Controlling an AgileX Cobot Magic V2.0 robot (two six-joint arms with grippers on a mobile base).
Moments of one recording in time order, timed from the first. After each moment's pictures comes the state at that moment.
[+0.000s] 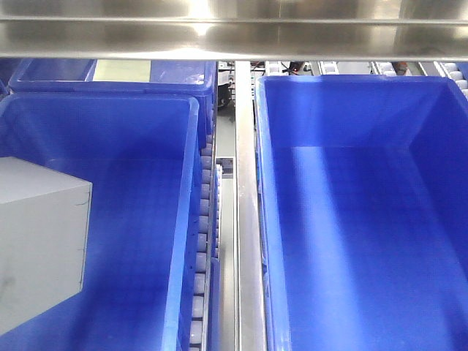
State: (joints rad) left arm -0.56 0.23 -0.43 0.28 0.20 -0.46; right arm 0.01 -0.02 0.03 -0.03 0.09 0.05
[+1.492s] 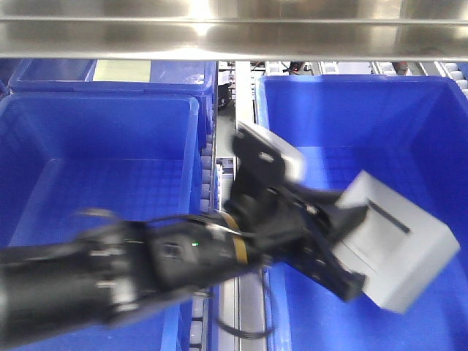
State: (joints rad) left arm -0.97 1.62 -1.02 0.42 -0.33 -0.60; right arm 0.01 -0.02 0.03 -0.03 0.09 0.05
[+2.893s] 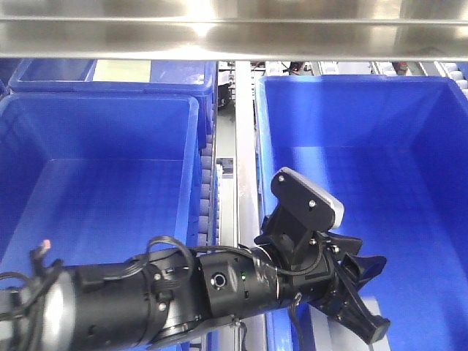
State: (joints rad) left arm -1.03 1.70 -1.03 0.42 -0.26 -0.61; right arm 0.01 -0.02 0.03 -0.03 0.09 0.05
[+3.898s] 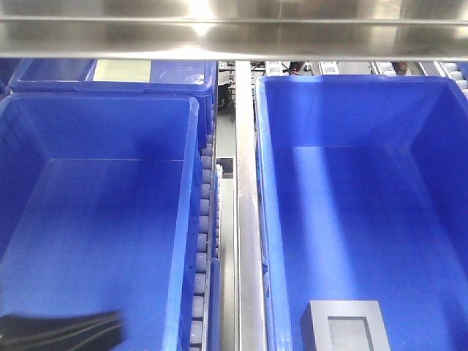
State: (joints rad) left arm -1.10 0.56 -0.43 0.46 0.16 -0.61; right arm 0.01 -0.02 0.03 -0.03 0.09 0.05
